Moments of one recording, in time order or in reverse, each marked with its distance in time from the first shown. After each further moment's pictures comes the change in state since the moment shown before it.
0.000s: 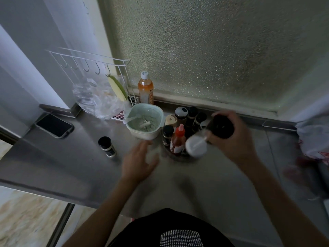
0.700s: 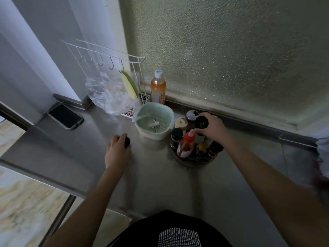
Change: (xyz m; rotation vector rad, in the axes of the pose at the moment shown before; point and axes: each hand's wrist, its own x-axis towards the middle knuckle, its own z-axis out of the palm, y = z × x) left_hand 0.025 -0.074 -0.007 0.073 -0.098 -0.590; right_hand 0.111 0.096 0.090 -0.384 -0.469 0.180
